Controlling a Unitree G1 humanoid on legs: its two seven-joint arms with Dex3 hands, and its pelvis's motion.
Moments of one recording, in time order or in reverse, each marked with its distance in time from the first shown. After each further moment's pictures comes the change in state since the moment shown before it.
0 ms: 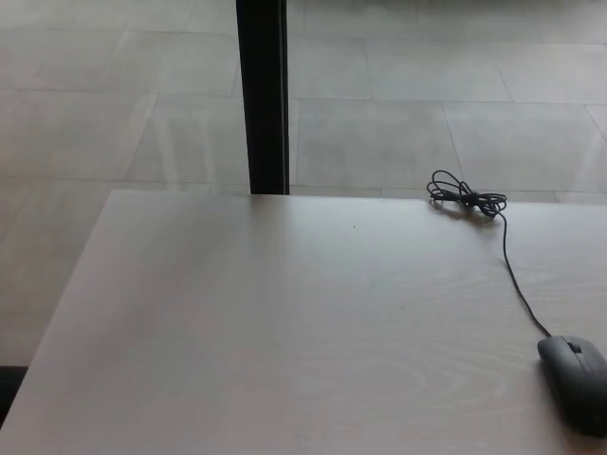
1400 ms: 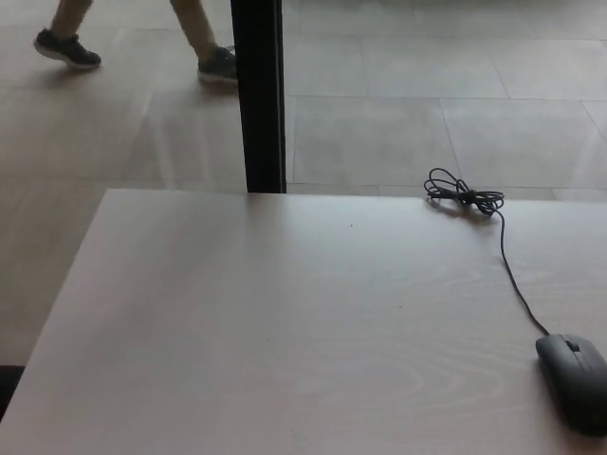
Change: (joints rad) left_arm -0.101 0.024 0.200 0.093 -0.196 0.065 -0.027; right_arm -0.292 -0.256 -0.274 -0.461 0.246 0.275 -0.088
